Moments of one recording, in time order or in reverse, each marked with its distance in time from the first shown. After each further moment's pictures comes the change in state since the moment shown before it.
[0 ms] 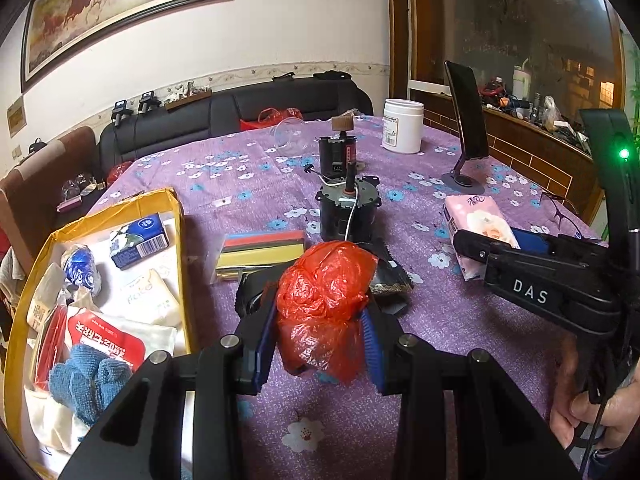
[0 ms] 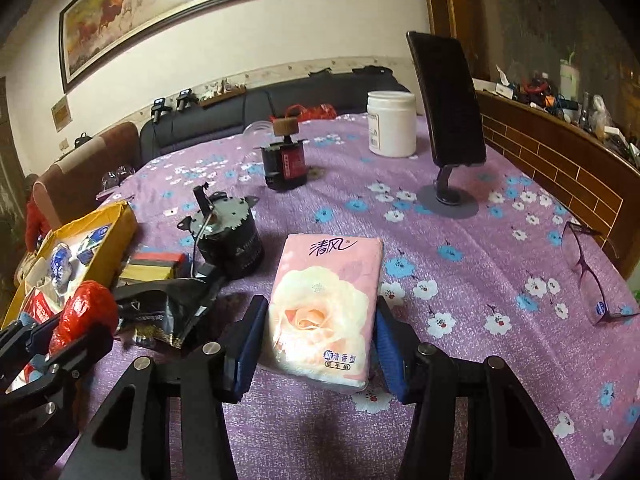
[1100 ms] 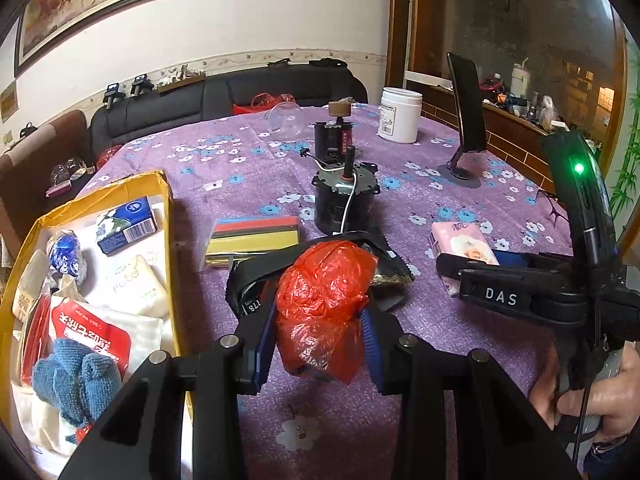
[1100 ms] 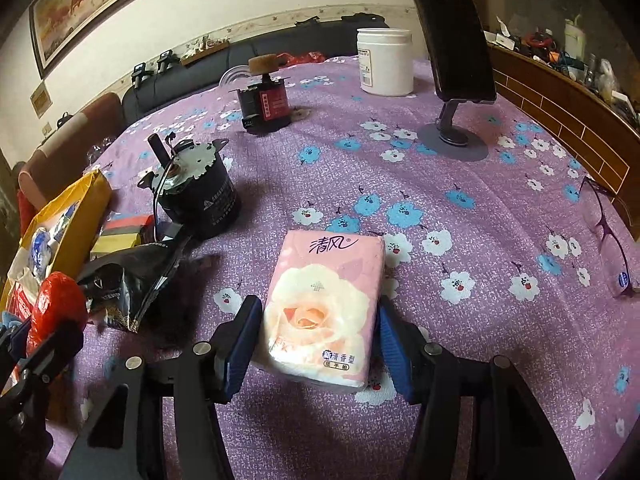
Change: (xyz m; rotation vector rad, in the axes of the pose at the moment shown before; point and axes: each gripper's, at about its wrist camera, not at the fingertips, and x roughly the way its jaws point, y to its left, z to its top) left arm 0.010 0.006 0.001 -0.030 0.054 -0.041; right arm 0.037 -0.011 -0.006 0.056 0.206 -0.003
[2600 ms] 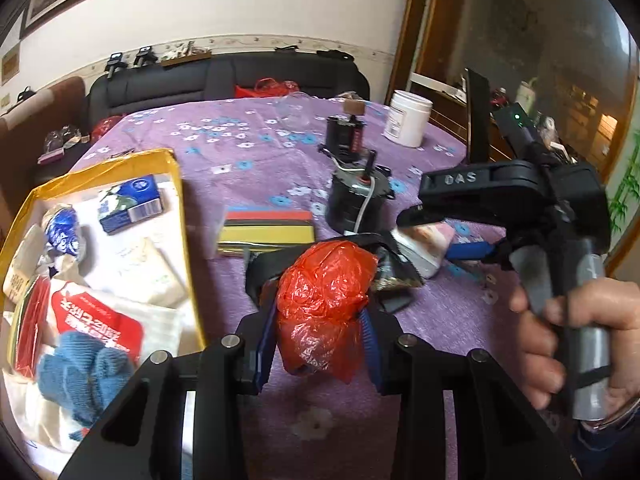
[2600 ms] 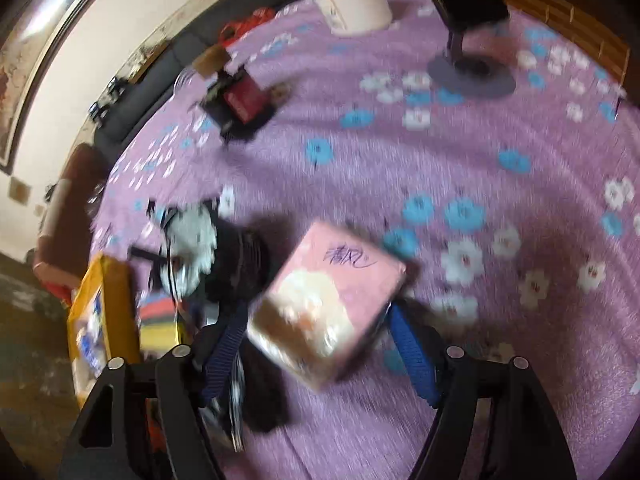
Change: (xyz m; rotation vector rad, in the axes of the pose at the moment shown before) left arm -0.008 0.029 0.006 -0.109 0.046 -0.073; right arm 0.040 0.005 0.060 0.347 0.222 0.078
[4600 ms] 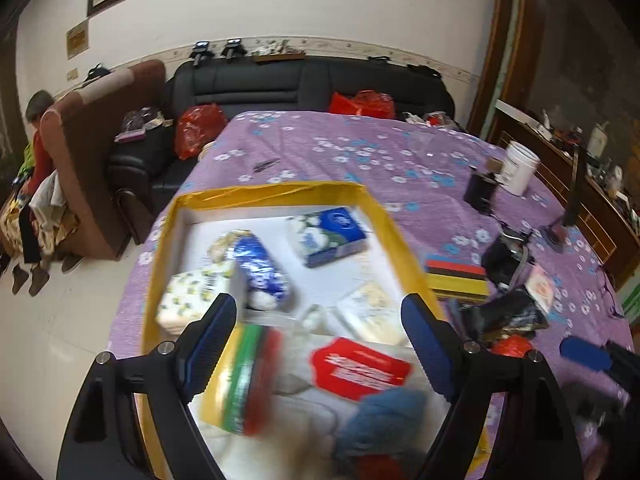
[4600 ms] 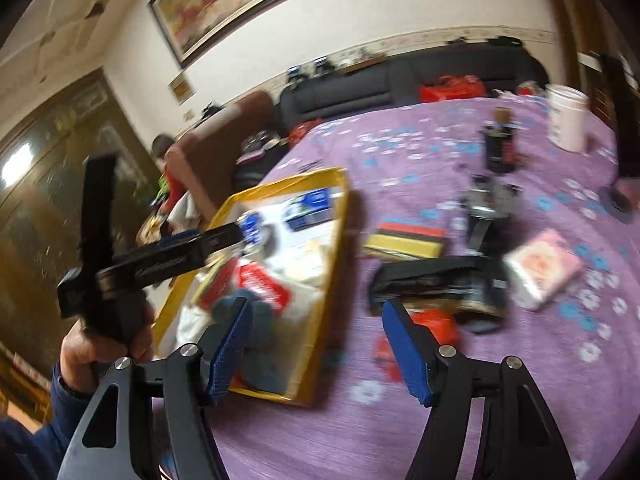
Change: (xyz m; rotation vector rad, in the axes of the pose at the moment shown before) left arm -0.063 0.143 0.039 -0.114 -0.006 0.213; right arm -0.093 0.097 -0.136 -0.542 -0.175 0.399
